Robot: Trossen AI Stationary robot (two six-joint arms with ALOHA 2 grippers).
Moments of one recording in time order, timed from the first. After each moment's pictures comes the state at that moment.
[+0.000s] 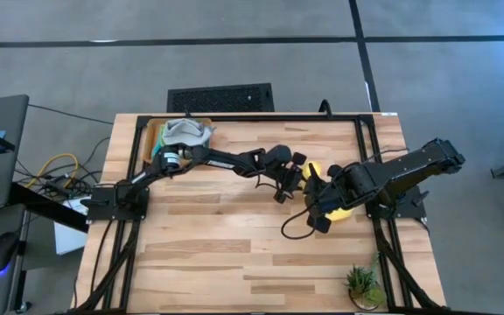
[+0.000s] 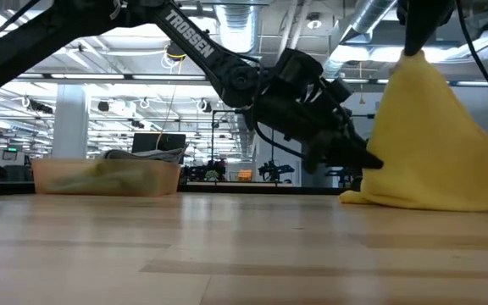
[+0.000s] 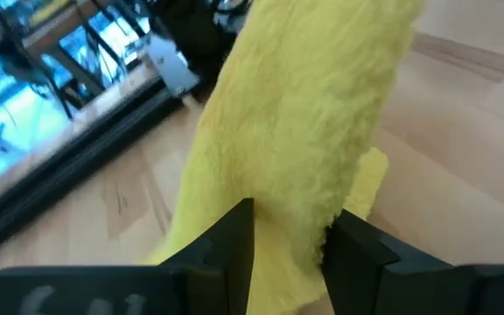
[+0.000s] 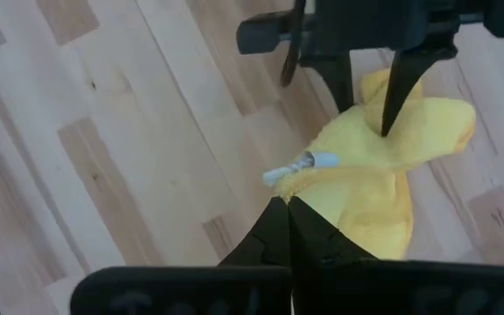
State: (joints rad) left arm 0.18 2.37 1.69 0.21 0.38 0.71; right arm 0.35 1.43 1.36 -1.31 0.20 0.73
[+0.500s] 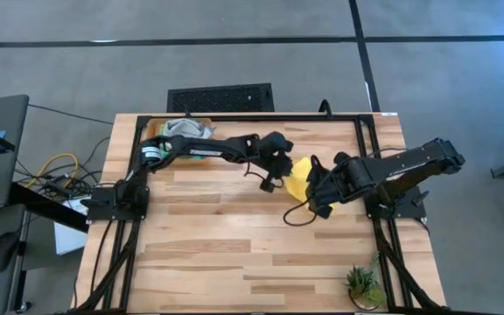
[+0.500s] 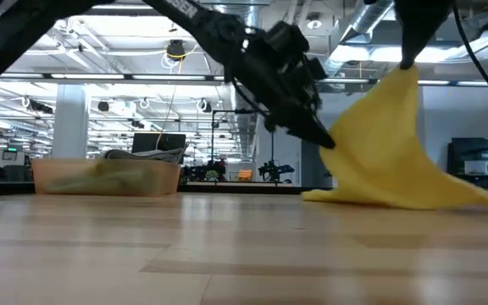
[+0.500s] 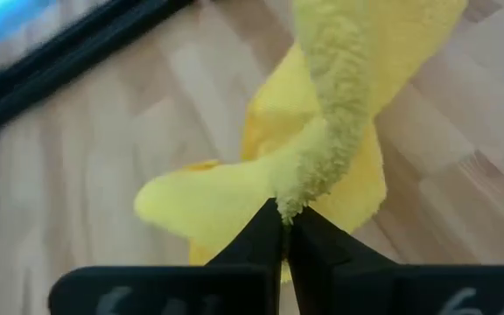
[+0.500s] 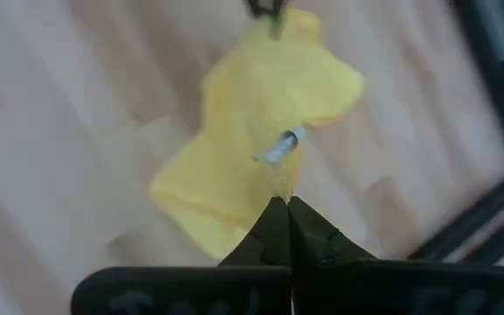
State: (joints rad) left arm 0.22 2.16 1.69 -0.28 0.23 0.67; right arm 0.29 1.43 1.36 -1.45 0.38 0.73
